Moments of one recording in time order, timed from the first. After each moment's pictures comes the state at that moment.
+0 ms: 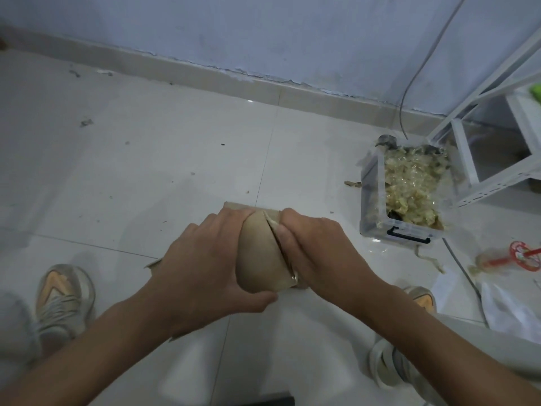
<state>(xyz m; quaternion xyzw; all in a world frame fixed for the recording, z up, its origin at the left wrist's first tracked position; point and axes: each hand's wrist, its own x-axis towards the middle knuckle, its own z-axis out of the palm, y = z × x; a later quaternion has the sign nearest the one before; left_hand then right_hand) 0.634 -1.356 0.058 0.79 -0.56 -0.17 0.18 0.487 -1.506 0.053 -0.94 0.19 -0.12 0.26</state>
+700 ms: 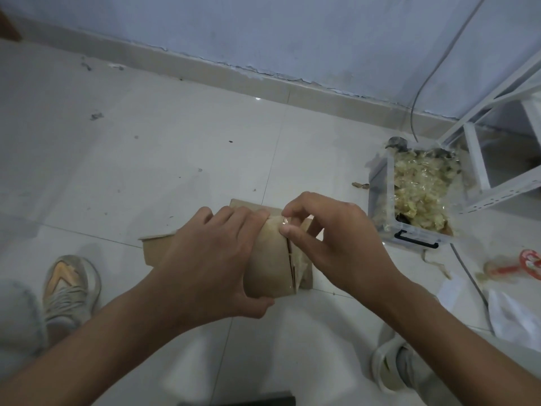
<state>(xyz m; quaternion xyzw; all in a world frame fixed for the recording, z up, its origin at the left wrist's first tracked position) 0.642 -1.355 0.064 0.77 -0.64 -0.05 0.07 0.491 -1.515 0.066 -0.92 0.24 -0.13 0.29</state>
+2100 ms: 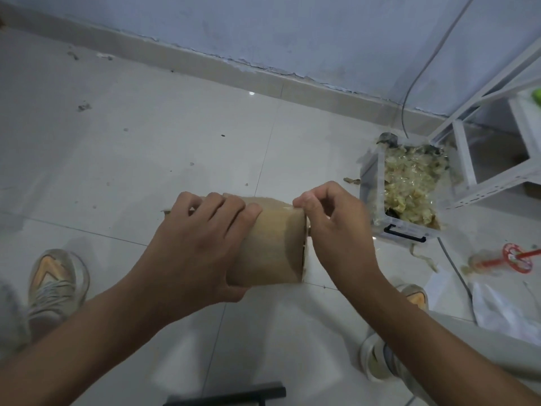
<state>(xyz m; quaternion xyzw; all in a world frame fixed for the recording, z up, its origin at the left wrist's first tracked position) 0.644 -1.349 0.058 0.75 -0.66 0.04 0.01 0.490 -1.510 0.054 -0.75 0.44 -0.22 0.43</state>
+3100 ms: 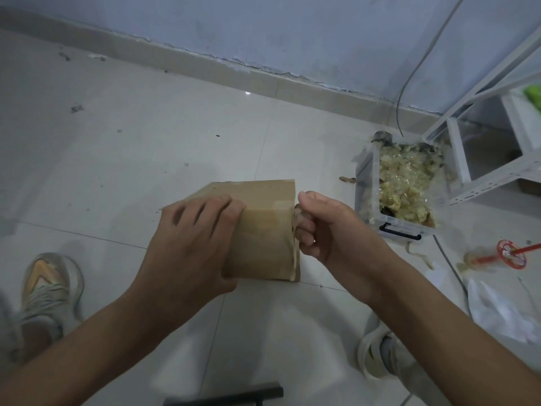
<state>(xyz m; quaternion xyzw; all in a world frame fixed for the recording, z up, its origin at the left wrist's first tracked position) 0.639 -1.350 0.034 0.79 -0.61 0.04 0.08 0.477 -1.521 0.075 -0.52 0.36 -0.06 0.77</state>
